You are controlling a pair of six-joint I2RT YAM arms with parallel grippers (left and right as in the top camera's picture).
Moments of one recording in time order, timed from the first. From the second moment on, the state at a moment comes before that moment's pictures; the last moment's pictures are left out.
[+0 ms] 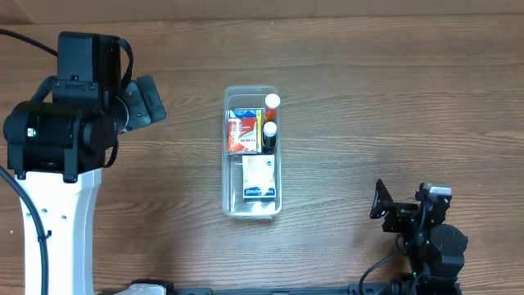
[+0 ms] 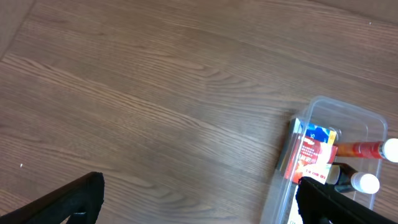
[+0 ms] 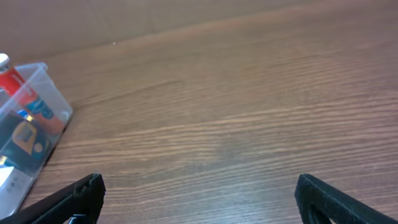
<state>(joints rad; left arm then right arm) -0.10 1.43 1.89 -1.44 -0.27 -0.39 -0.09 0.02 0.16 -0.50 -0.11 0.14</state>
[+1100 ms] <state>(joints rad) -0.11 1.24 1.82 -1.36 -0.22 -0.30 -0.09 0.02 0.16 -0.50 -0.12 0.14</state>
